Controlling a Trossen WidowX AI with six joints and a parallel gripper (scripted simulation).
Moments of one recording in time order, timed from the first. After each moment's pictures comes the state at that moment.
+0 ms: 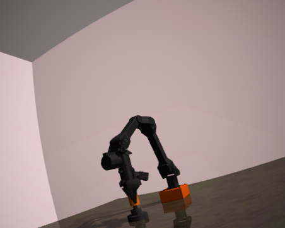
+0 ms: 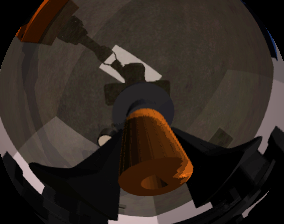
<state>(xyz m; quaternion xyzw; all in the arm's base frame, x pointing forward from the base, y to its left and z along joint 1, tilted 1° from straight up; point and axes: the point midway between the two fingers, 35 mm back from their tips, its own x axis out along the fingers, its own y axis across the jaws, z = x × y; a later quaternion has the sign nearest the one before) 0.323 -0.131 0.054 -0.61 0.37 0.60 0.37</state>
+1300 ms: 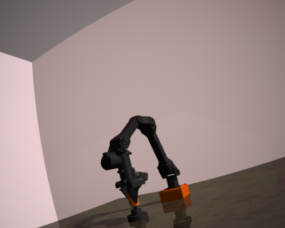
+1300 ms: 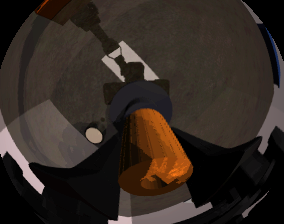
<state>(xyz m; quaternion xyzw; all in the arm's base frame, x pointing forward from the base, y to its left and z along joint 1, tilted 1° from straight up) 0.325 -0.131 0.052 -0.65 0.30 0.63 0.31</state>
